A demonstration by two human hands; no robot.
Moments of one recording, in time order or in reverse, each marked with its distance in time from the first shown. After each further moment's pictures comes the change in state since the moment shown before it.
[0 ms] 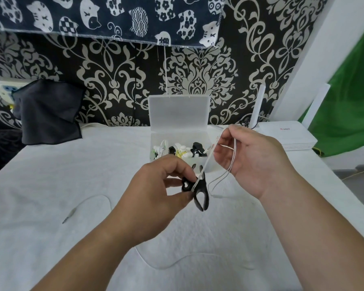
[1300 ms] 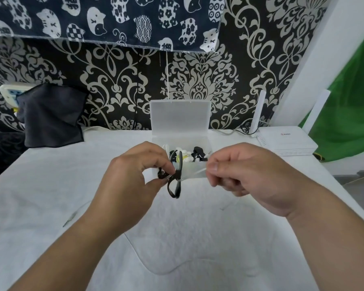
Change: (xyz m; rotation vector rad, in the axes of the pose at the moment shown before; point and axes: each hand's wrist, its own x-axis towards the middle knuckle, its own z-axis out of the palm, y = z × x) left_hand 0.005 -0.001 -0.028 0.475 0.262 0.181; right_hand -0.032 -0.020 -0.004 -0.808 -0.505 -0.060
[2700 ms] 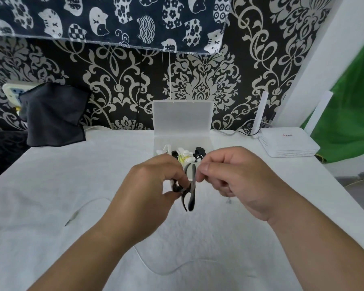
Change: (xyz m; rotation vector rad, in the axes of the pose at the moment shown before) left_hand -0.006 0.006 0.011 0.015 -0.120 0.054; right_hand 0.014 0.013 0.019 0.107 0.094 -0.044
